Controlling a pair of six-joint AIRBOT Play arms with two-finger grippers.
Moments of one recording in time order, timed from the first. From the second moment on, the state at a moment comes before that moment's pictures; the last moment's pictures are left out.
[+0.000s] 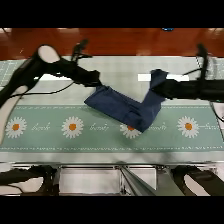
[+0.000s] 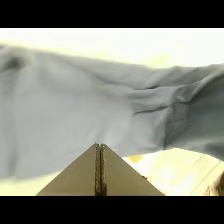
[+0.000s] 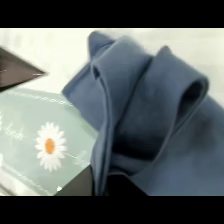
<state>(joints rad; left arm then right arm) -0.27 -1.45 1.35 0.87 -1.12 -1.37 0.09 -0.97 0.98 -0.77 1.07 1.43</state>
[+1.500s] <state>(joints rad) 0.22 -0.91 0.85 0.90 -1.06 -1.32 0.11 -1.64 1.56 -0.52 1.19 1.37</state>
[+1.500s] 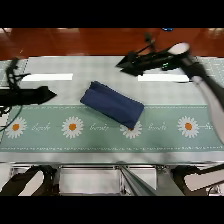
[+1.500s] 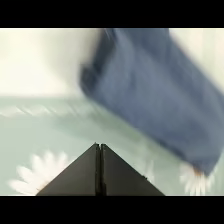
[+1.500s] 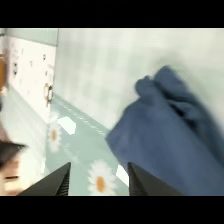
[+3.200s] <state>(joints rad) 0.05 -0.85 0.71 0.72 -1.03 -1.27 0.29 -1.50 1.30 -0.57 0.98 1.36</state>
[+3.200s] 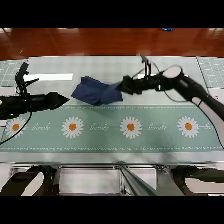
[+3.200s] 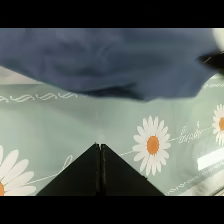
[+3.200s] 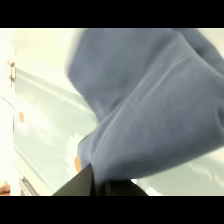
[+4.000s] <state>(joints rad) -0.23 -0.86 0.71 0.72 -0.96 -1.30 -0.44 -1.37 1.91 -0.89 1.68 1.64</state>
